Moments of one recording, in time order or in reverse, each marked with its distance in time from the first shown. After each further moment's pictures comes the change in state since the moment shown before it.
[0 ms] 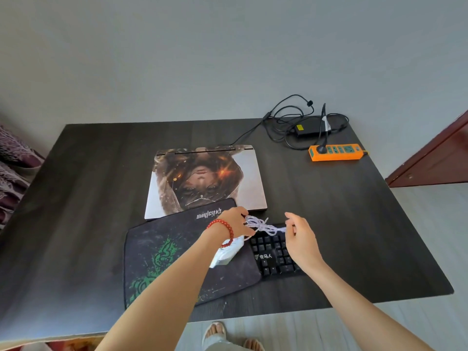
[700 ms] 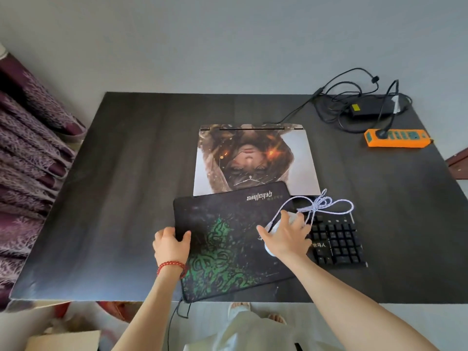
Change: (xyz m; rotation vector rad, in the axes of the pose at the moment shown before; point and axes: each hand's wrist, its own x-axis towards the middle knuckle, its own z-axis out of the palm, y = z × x) left_hand -0.093 -0.230 -0.011 -0.300 0.684 -0.570; right_hand -0.015 -0.065 0.154 -0.527 -0.154 0.286
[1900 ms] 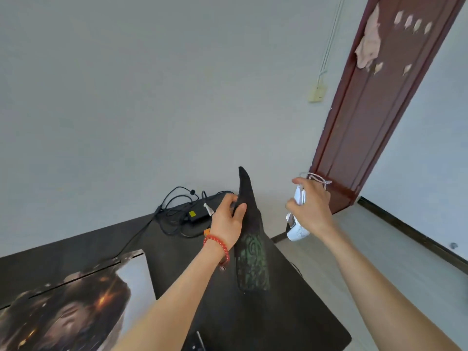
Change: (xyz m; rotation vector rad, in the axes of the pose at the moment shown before) left_hand -0.227 0.488 0.120 -0.563 -0.642 1.038; right_hand 0.093 0.276 -0.402 0.453 0.764 -0.075
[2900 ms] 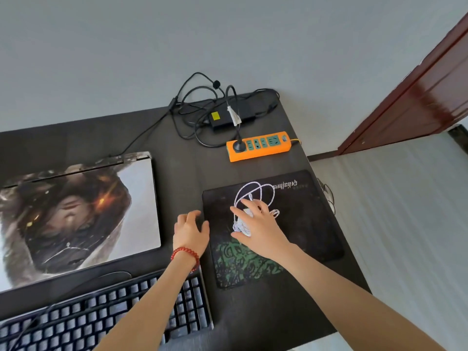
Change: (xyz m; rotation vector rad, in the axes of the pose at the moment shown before) left_hand -0.062 -0.258 0.009 0.570 0.198 -0.743; right_hand -0.078 0.110 0.231 -0.201 -0.891 -0.471
